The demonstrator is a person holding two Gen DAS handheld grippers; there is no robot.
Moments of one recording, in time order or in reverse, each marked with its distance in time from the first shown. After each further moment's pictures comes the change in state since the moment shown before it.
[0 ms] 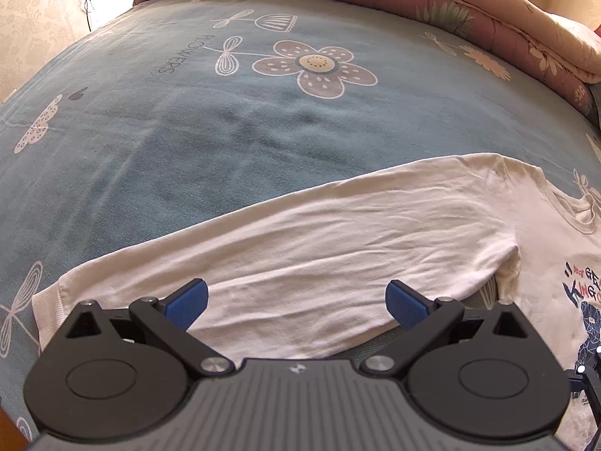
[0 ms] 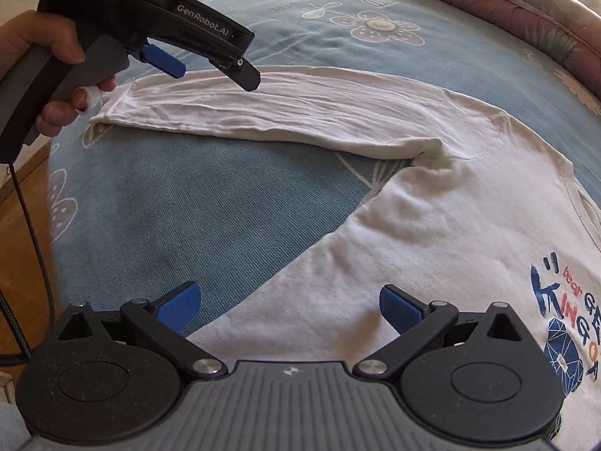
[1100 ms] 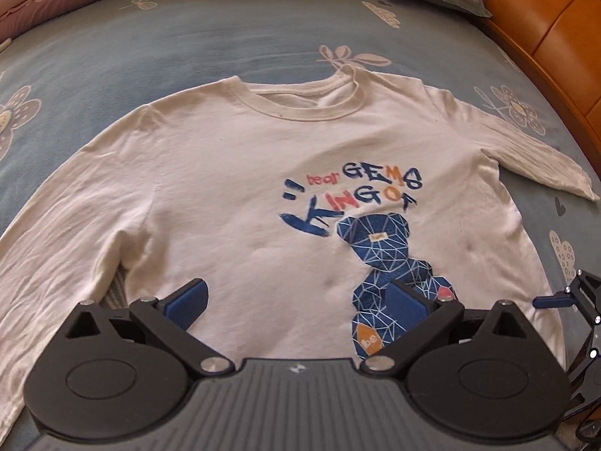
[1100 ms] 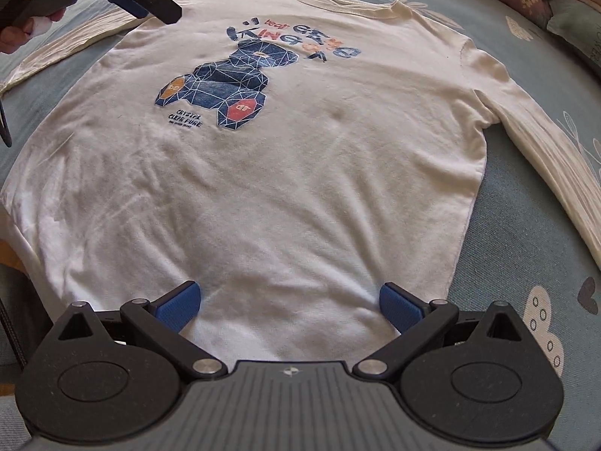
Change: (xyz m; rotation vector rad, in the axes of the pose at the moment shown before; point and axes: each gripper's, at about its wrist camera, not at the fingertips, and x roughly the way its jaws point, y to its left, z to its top) left arm 0.000 -0.253 -0.041 0.534 0.168 -0.389; right arm -0.131 -0.130 -0.212 0.303 0.144 -0.237
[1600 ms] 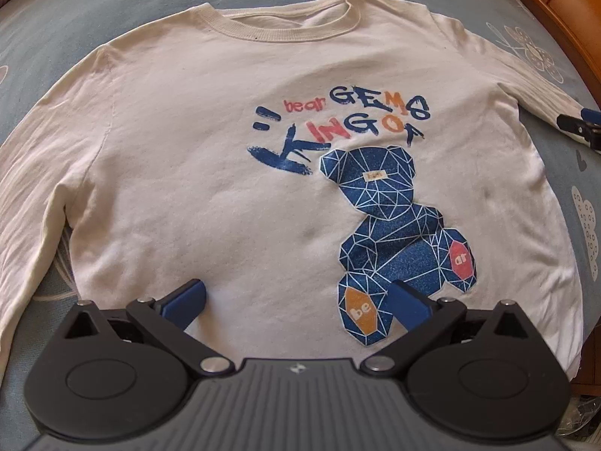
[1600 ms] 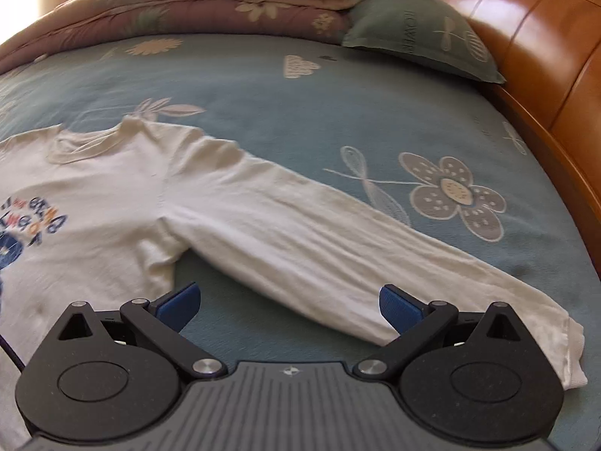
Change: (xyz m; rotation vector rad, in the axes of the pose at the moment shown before) left arm 0.035 -0.012 -0.006 -0.013 0.172 0.041; right arm -0.009 -0.201 0.025 0.413 -0.253 -0.371
